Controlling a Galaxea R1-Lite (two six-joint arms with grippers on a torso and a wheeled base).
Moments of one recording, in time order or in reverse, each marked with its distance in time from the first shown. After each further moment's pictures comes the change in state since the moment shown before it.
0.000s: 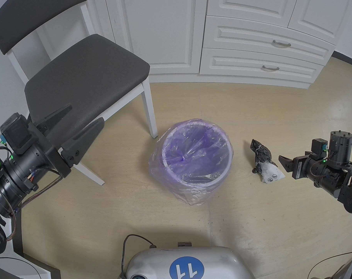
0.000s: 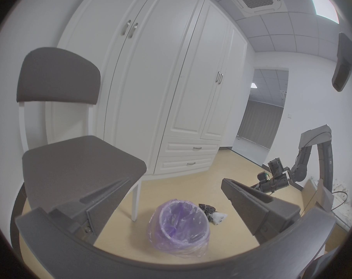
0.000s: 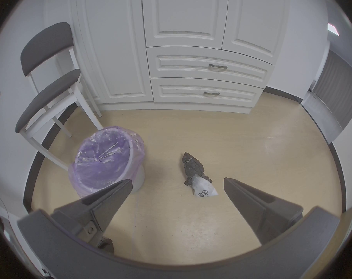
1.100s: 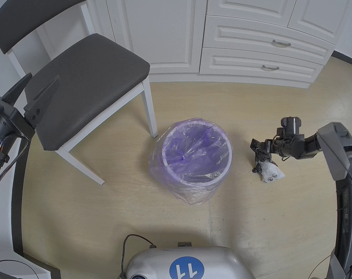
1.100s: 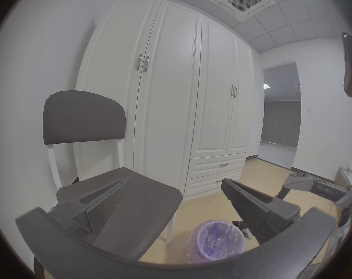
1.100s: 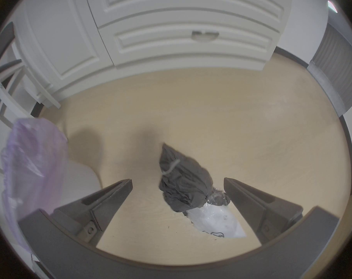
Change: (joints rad) left arm 0.194 -0.099 -0.084 -0.003 0.007 0.039; right arm -0.214 0.898 -1.224 0.551 0.174 0.066
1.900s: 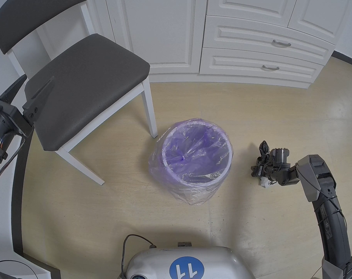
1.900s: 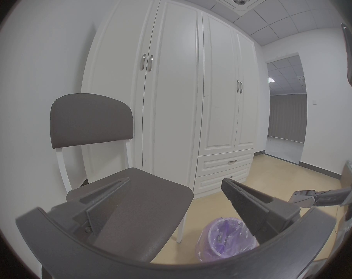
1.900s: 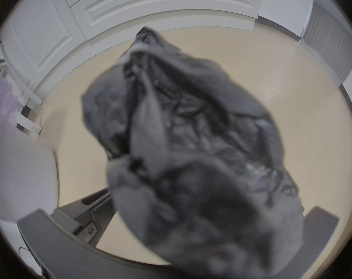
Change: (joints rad) left arm 0.073 0.014 -0.006 0.000 -0.004 0.022; right arm -0.029 0.438 -0.297 -0.089 0.027 0.114
